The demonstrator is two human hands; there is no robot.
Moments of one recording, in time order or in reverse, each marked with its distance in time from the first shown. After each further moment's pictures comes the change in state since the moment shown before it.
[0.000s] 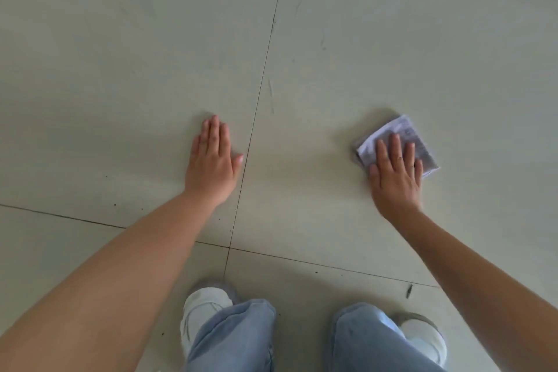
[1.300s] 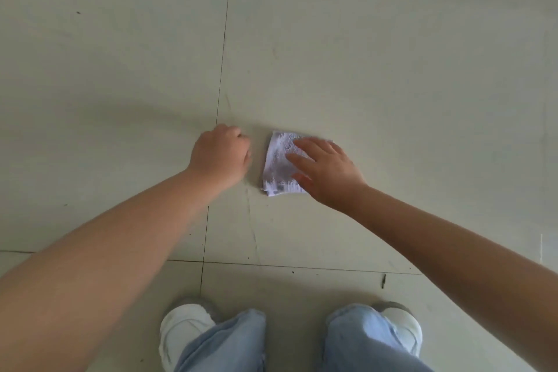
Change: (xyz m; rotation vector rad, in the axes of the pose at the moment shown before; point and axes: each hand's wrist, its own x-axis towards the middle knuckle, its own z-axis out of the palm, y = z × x) left_hand 0.023 0.075 -0.043 0.224 -0.024 0.333; right_hand 0.005 -0.037 -0.031 -0.147 0.026 -0.579
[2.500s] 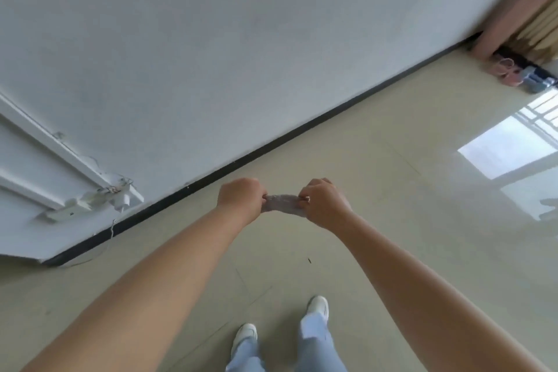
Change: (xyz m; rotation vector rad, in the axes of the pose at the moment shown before) left_hand -0.307 0.121 -0.679 0.230 -0.061 0.581; right_hand -0.313 -0.275 -0.653 0.417 0.231 0.986
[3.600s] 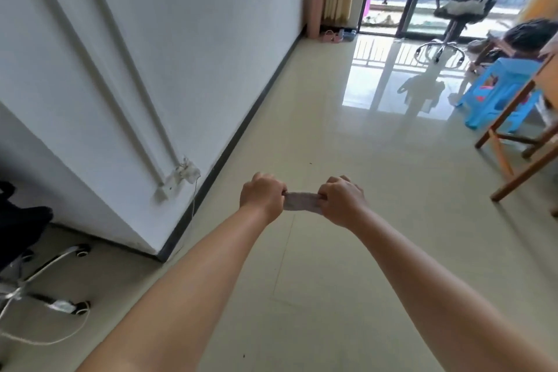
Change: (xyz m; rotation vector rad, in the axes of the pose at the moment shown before) left_hand -0.661 -0.361 0.097 0.231 0.149 0.631; right_hand -0.538 -0.588 0.305 0.218 0.414 0.608
